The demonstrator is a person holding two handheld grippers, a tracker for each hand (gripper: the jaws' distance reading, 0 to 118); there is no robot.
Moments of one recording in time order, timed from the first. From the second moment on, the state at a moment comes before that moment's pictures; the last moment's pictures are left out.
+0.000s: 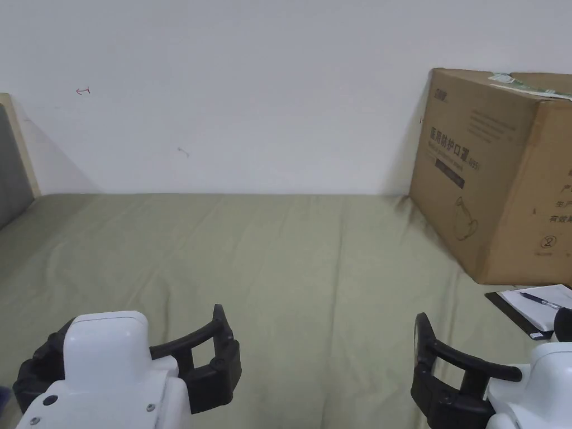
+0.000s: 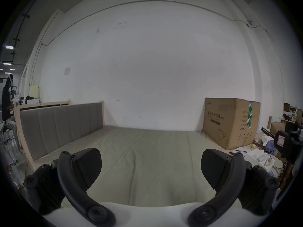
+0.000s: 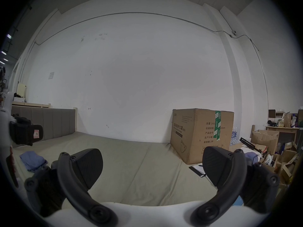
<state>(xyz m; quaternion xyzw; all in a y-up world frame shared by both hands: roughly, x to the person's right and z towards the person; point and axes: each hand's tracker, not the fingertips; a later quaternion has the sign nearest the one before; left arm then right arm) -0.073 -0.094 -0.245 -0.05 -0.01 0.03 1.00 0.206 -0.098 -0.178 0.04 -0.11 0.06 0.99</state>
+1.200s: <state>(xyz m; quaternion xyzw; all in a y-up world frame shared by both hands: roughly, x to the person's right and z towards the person) -0.064 -0.098 -0.253 -0.11 0.00 0.02 0.99 0.198 -0.106 -0.185 0.01 -0.10 0.06 0.99</state>
